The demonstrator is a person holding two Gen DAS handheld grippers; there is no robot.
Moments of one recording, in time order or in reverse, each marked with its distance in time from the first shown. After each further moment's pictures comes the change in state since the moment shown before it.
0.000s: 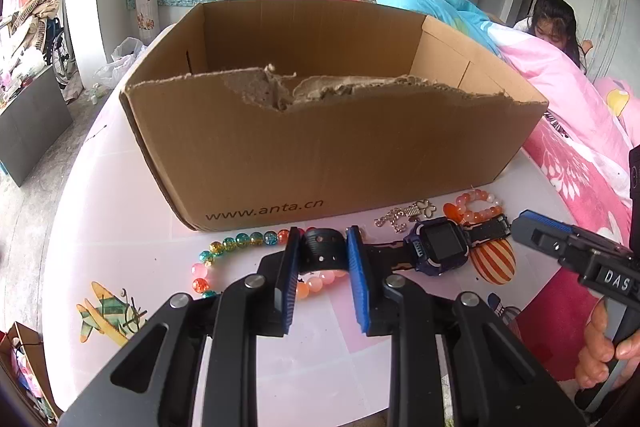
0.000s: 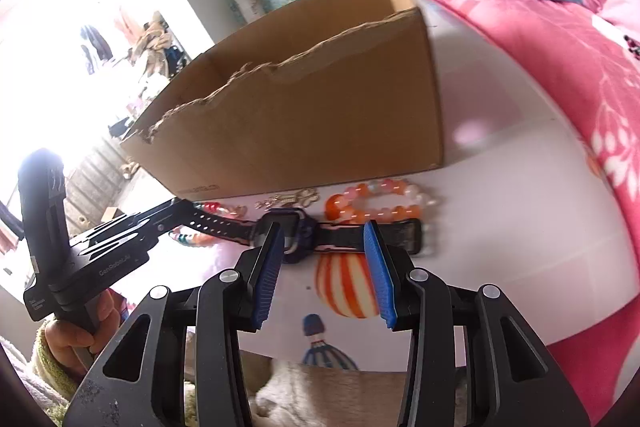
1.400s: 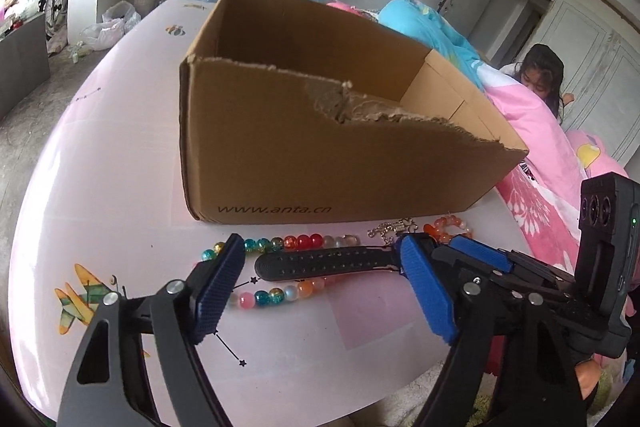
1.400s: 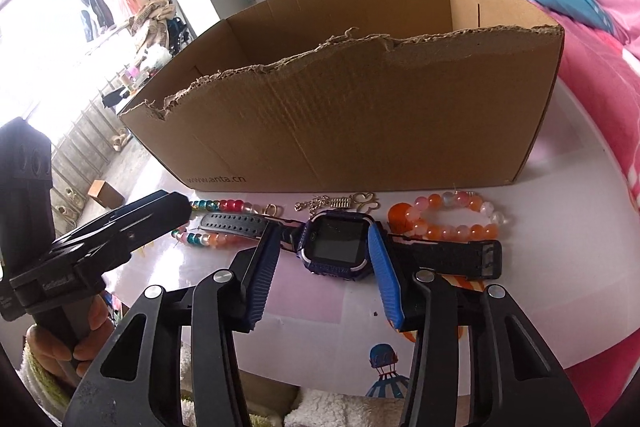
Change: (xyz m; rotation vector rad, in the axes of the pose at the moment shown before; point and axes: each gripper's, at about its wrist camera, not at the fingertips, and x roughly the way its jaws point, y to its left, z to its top) left arm -0.001 0.038 0.001 -0.171 0.006 -0.183; right arm 0.053 0.065 0.009 -0.135 0.067 -0.002
